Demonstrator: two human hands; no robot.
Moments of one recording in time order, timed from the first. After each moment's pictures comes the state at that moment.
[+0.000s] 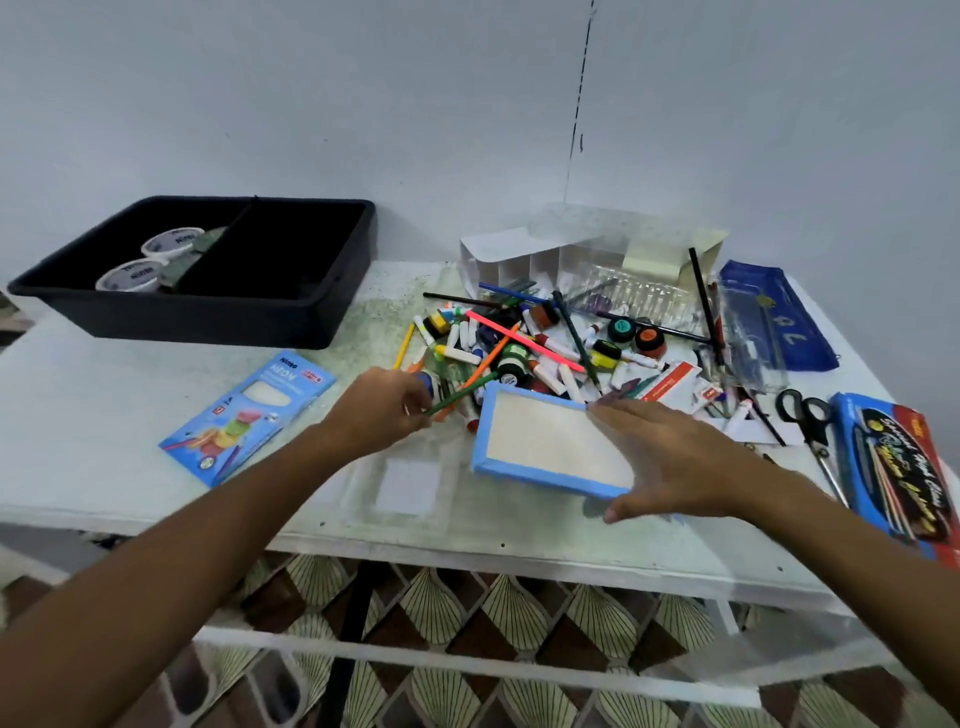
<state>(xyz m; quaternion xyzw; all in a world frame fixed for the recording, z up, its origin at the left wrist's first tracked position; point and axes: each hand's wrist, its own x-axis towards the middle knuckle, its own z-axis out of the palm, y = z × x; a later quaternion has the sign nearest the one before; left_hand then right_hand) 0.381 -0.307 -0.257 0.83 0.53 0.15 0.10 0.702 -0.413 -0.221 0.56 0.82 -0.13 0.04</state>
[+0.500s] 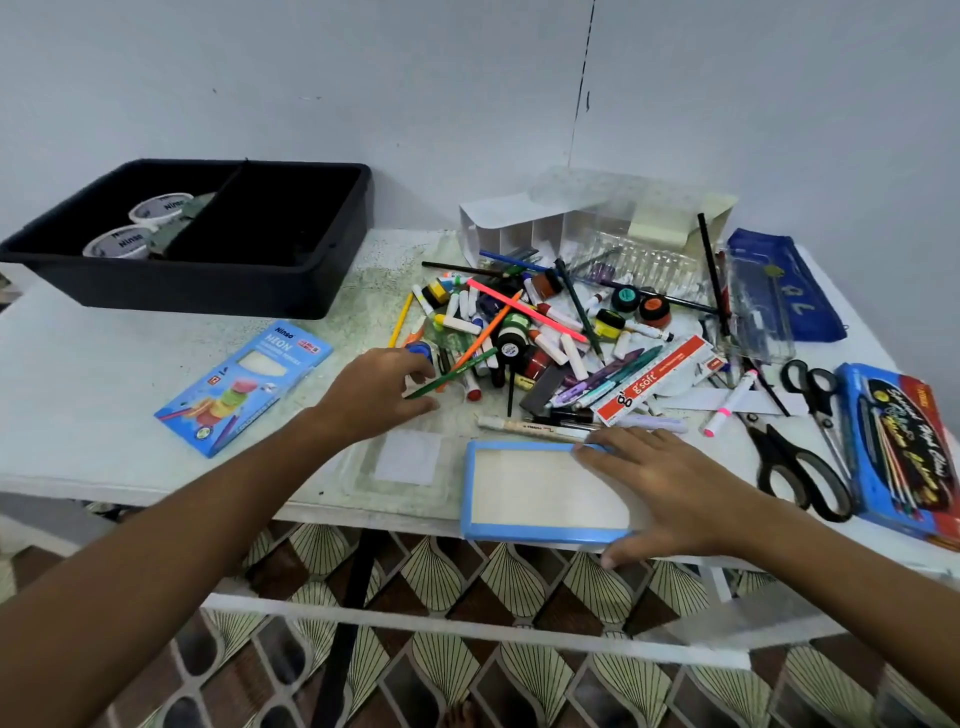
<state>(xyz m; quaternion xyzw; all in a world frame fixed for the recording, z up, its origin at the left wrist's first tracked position) 0.373 -0.314 -0.271 0.86 0.46 0.19 0.08 0.696 -0.448 -0.261 0.50 0.86 -0.09 0.08</state>
